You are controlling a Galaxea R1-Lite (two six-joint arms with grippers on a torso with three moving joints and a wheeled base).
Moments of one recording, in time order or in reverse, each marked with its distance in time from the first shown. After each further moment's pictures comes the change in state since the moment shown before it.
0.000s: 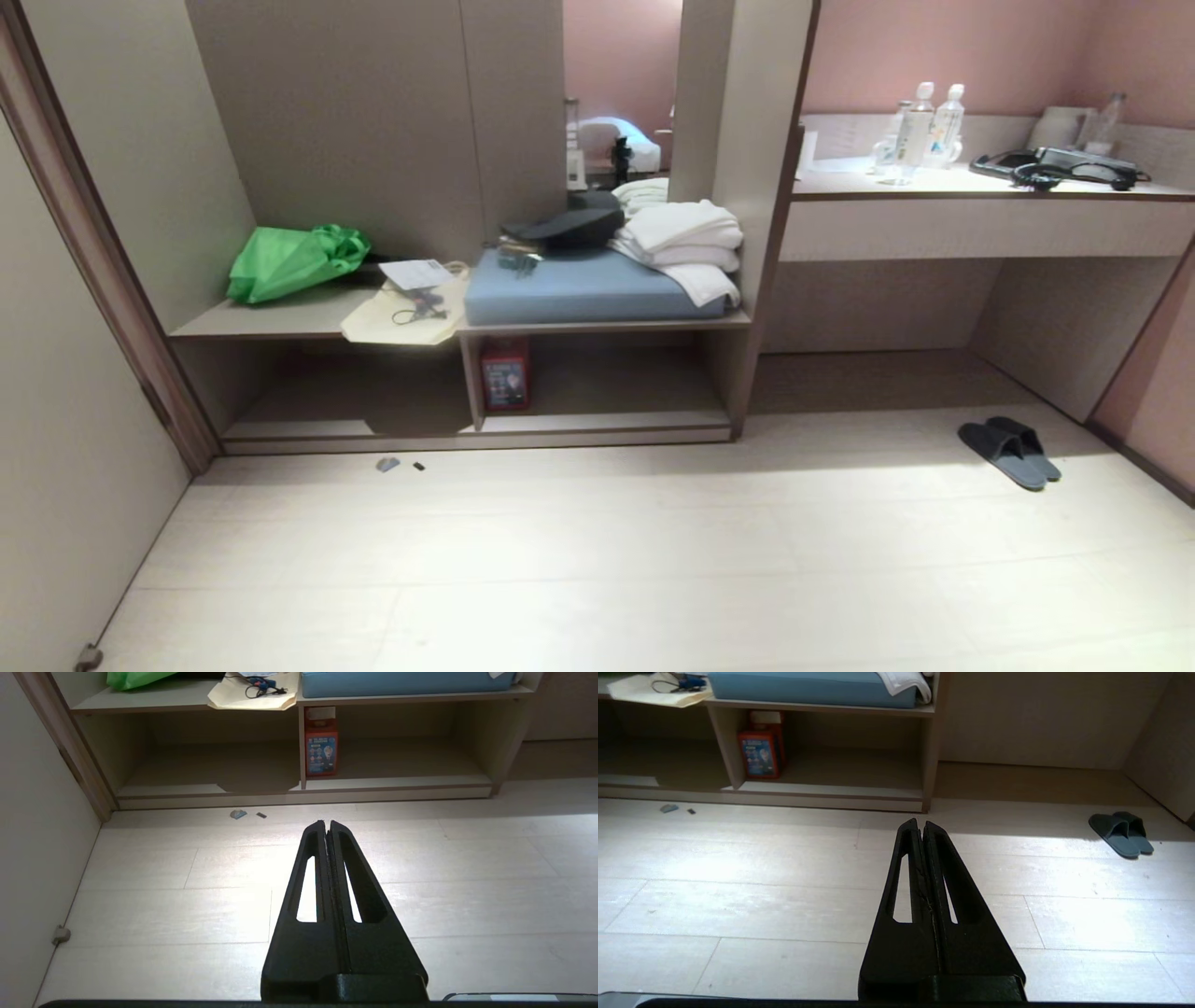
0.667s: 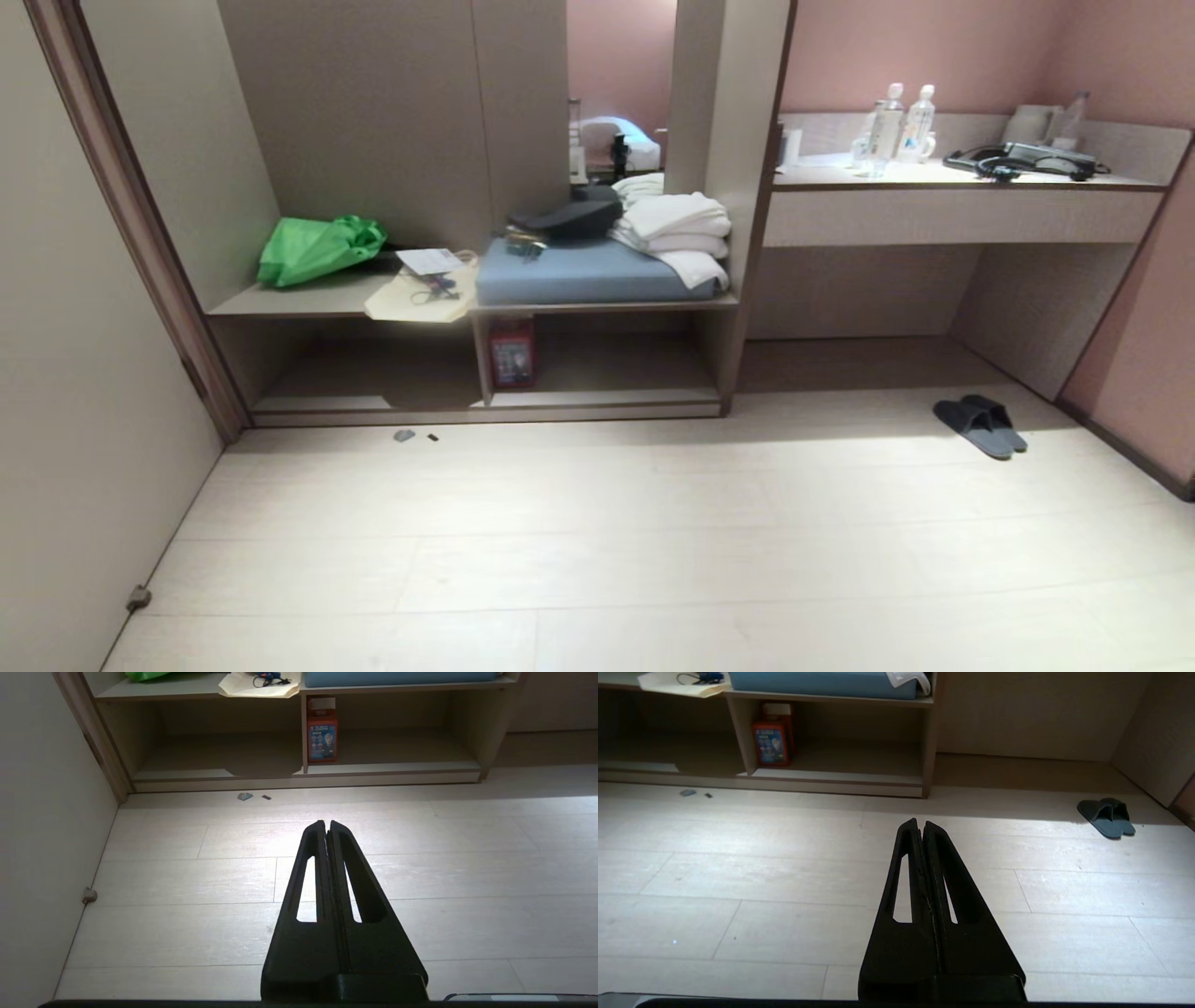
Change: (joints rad) left arm 0.000 0.000 0.000 0.000 0.000 0.000; right arm 0.000 0.000 0.000 -0.001 0.000 0.000
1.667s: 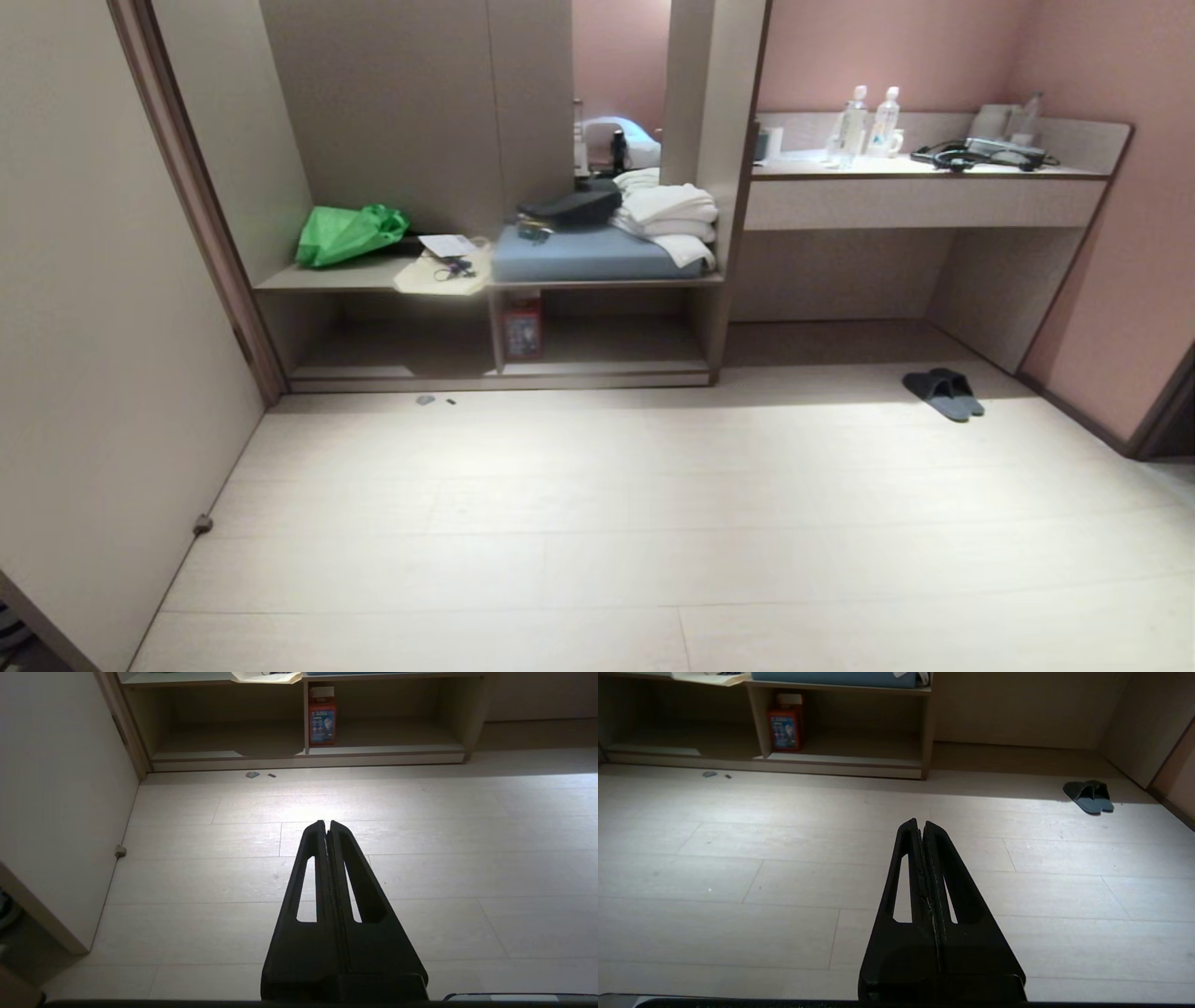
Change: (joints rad) left arm 0.000 0.000 0.000 0.000 0.000 0.000; right arm 0.000 0.000 0.000 0.000 0.000 0.000
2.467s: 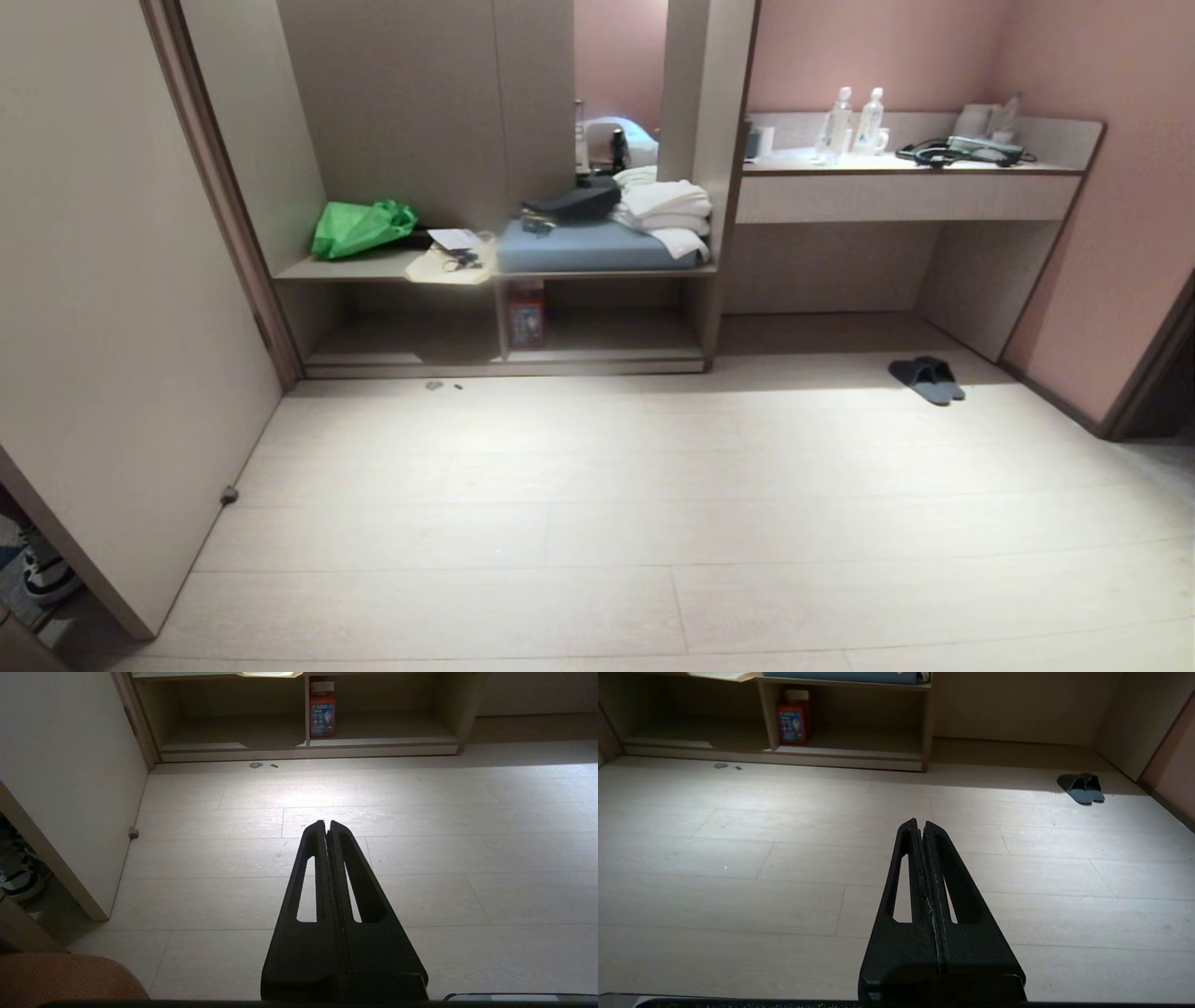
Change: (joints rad) left arm 0.000 0.000 0.000 0.000 0.000 0.000; right arm 0.000 0.000 0.000 0.000 0.000 0.000
